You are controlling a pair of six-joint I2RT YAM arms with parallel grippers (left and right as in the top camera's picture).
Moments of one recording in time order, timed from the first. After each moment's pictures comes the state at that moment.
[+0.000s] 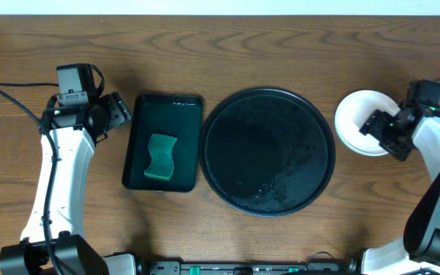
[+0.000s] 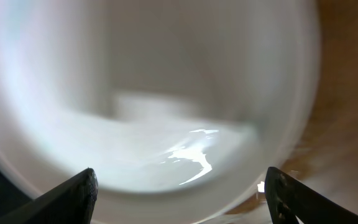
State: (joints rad) left arm 0.16 1.47 1.15 -0.75 -0.06 -0.33; right arm -0.28 1.72 1.10 -0.69 -0.08 0.37
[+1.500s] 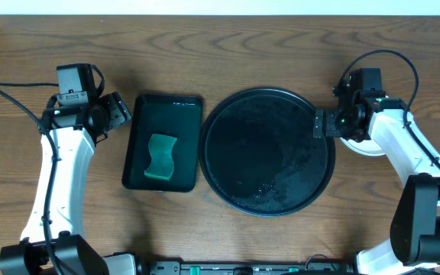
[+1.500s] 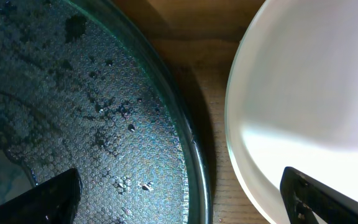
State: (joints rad) left arm 0.16 1.47 1.15 -0.75 -0.06 -0.33; right arm 0.02 1.72 1.12 -0.67 -0.10 0.08
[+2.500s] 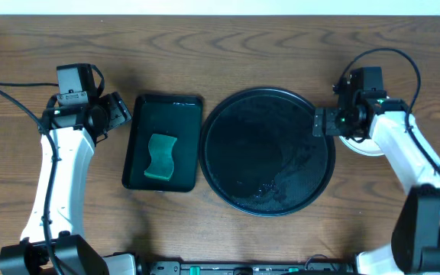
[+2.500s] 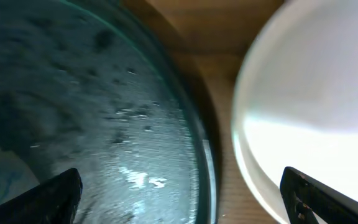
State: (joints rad) left arm 0.16 1.47 1.15 -0.75 -0.06 -0.33; right arm 0.06 1.65 1.12 -0.67 -0.10 0.08
